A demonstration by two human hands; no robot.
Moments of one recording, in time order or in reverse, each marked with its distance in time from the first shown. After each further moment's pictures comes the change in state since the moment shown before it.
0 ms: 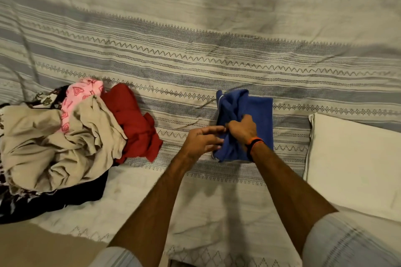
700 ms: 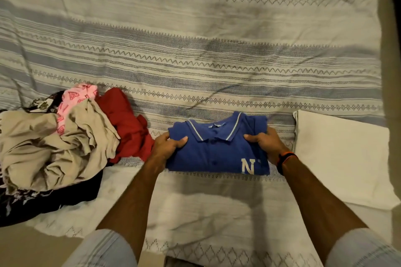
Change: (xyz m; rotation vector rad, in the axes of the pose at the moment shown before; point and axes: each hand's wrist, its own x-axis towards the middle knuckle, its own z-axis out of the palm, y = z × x) left_hand -0.008 -0.028 -0.054 0.113 0.380 -0.078; right_hand -0.013 0.075 -0.082 0.424 -0.141 0.027
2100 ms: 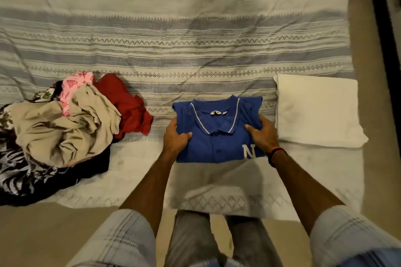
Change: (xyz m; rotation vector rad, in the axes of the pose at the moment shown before) left_hand -0.092 -0.042 0.018 0.294 -0.045 0.265; right_hand -0.101 0.074 -0.023 -0.293 0.228 -0.220
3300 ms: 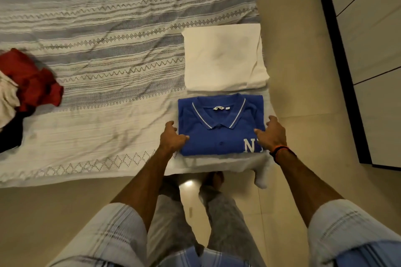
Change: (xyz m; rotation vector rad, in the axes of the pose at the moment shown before) left_hand -0.167 -0.048 0.292 0.333 -0.138 -0.180; right_hand -0.083 0.268 -0.260 -0.162 0.126 0.253
